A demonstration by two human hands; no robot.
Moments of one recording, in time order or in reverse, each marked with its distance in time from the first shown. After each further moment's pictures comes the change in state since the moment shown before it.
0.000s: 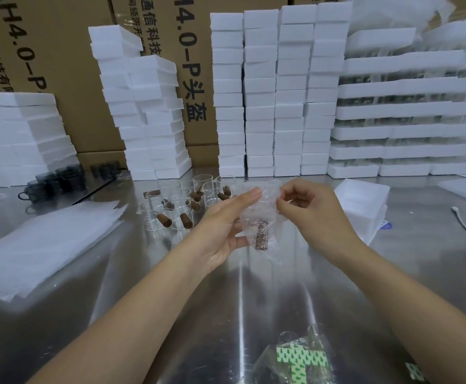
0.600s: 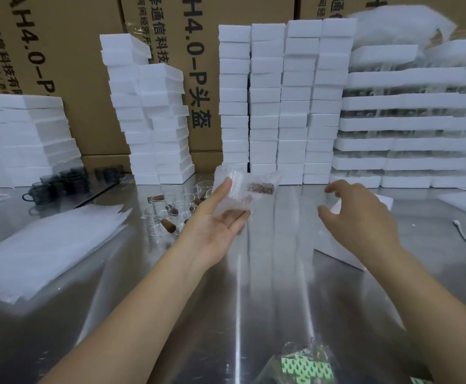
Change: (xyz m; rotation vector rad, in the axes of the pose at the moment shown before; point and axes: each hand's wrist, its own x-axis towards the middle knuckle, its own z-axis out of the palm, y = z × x) left_hand -0.003 0.019 -0.011 -0.613 0.164 0.033; right_hand 0.011 0.008 -0.048 -0.980 0.206 0.192
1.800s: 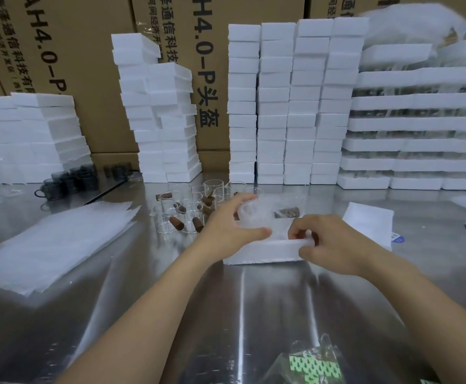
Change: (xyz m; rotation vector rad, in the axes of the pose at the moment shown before) left_hand 0.016 -0.006 -0.026 1.357 -0.067 0.363; right_hand -0.012 -0.008 0.022 0.192 -0.557 -0.414
